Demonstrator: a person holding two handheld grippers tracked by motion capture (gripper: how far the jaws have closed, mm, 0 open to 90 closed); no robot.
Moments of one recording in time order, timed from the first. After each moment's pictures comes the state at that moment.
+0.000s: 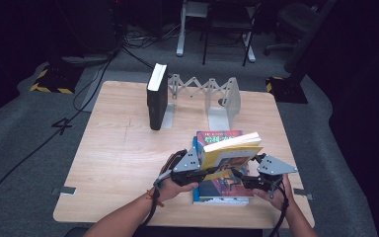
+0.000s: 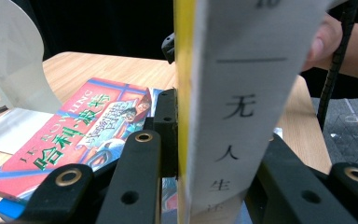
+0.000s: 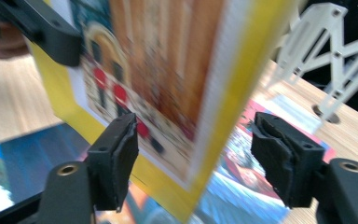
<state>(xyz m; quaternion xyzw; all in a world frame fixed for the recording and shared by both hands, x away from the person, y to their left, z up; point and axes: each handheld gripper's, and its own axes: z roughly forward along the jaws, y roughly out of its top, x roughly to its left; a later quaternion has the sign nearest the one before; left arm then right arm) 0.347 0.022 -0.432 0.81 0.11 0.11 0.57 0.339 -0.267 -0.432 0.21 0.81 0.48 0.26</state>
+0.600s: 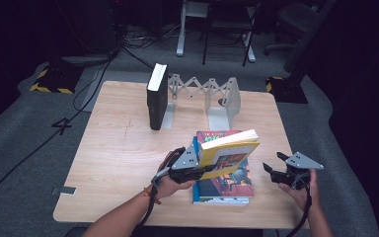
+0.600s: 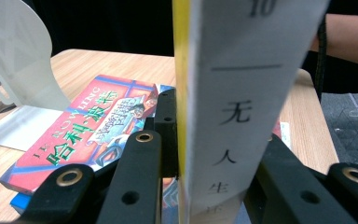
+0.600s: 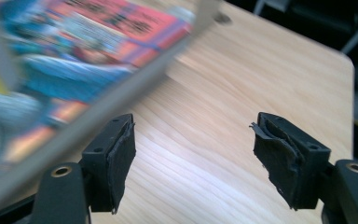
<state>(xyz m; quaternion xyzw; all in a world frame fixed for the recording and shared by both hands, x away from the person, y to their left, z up) 0.352 0.028 -0.429 0.81 0.12 0.11 0.56 0.357 -0.362 -0.458 0.38 0.79 0.38 0.30</state>
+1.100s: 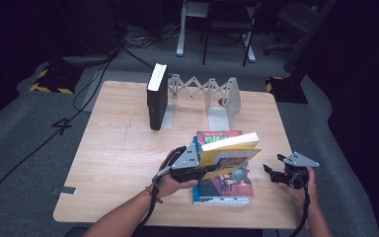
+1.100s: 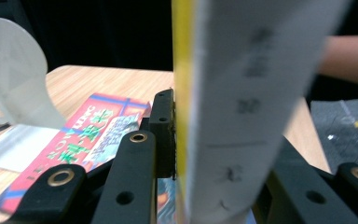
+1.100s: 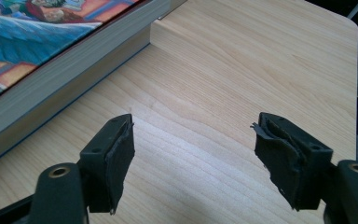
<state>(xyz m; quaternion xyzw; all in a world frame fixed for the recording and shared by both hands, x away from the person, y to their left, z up) 0.352 0.023 -0.423 0.80 0.10 0.11 0.59 0.365 -0.365 -0.472 0.40 0.80 0.36 0.29</state>
